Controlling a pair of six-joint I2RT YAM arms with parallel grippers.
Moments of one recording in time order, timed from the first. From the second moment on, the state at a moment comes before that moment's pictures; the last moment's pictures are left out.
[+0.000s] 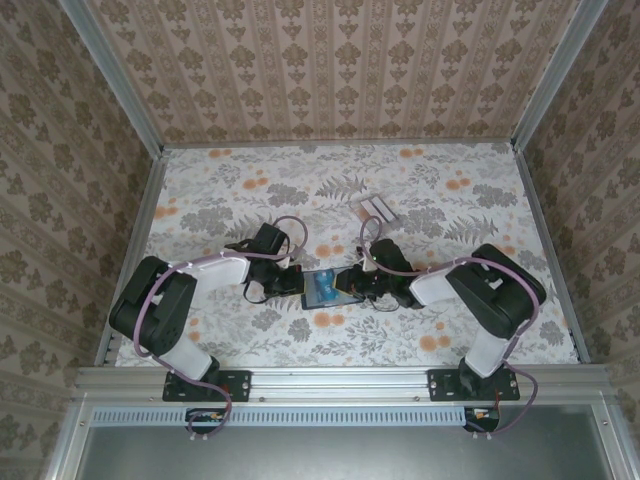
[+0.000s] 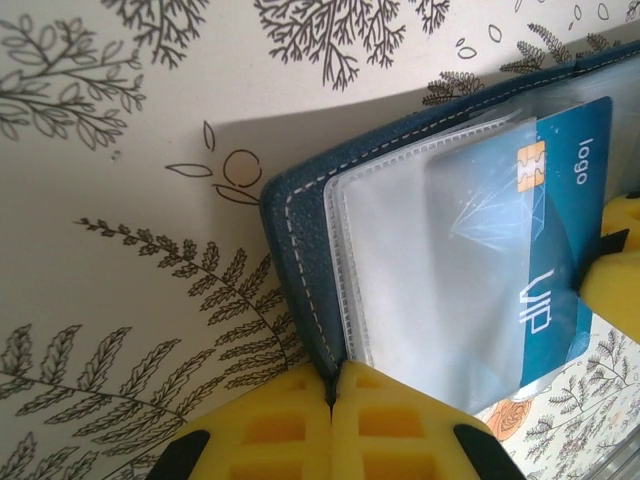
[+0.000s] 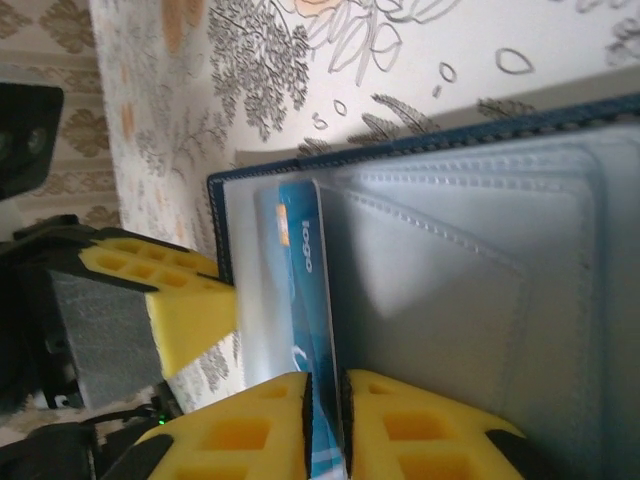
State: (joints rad) left arm -0.57 1.58 0.75 -0.37 0.46 -0.53; right arm 0.62 1.72 0.56 0.46 -0.51 0.99
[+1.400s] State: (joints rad) left arm -0.55 1.57 0.72 -0.35 0.46 -0.53; right arm 0.71 1.60 0.74 -0.05 -0.38 0.71
